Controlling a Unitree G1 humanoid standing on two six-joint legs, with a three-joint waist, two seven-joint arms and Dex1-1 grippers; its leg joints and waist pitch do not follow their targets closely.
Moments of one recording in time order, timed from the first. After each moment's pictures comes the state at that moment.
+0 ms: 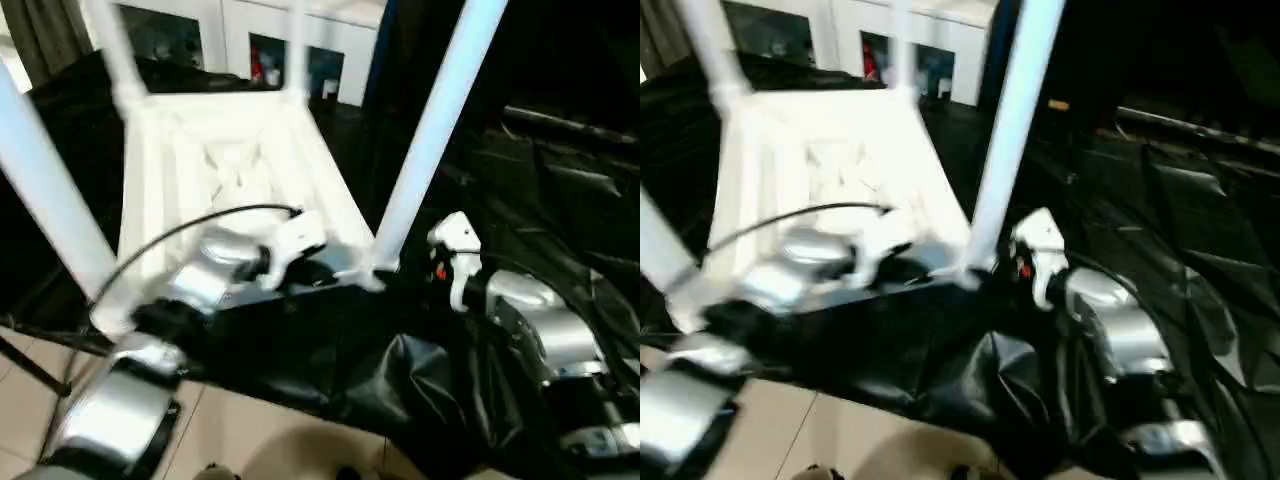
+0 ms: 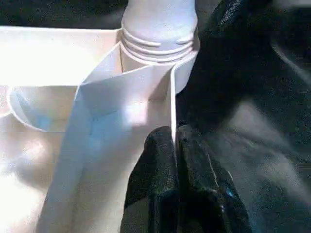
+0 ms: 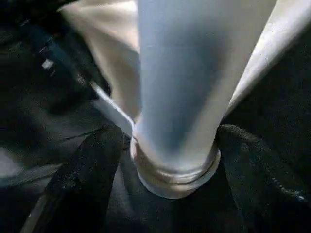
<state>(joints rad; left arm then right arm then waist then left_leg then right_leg) -0.74 0.32 -0.30 0.69 0.07 0.13 -1.24 -0.42 -0.41 0.13 0.29 0.17 0.32 0.96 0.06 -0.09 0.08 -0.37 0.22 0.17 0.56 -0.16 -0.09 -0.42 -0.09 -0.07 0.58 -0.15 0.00</state>
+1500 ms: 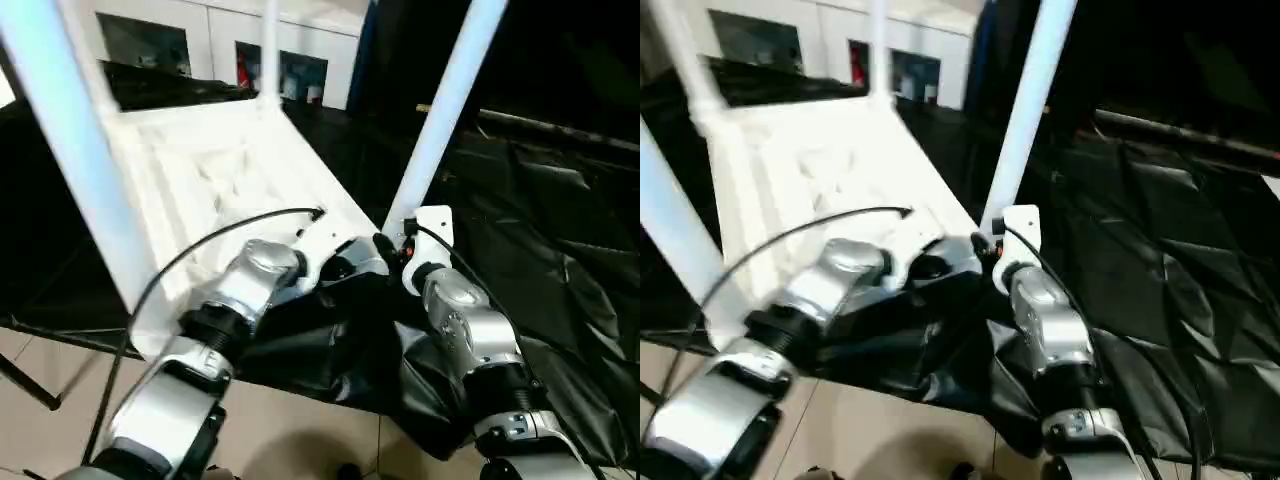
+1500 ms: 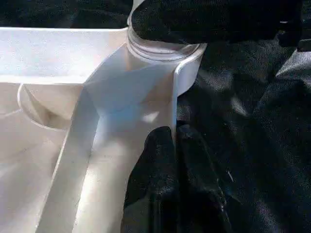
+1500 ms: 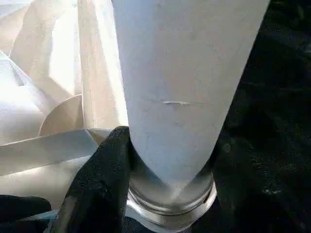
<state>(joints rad) -0.79 0.08 -0.27 0.78 0.15 0.30 -0.73 -0.52 -0.01 -0.05 0.50 0.09 0.31 0.16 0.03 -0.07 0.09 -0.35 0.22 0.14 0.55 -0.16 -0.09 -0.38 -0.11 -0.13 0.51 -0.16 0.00</state>
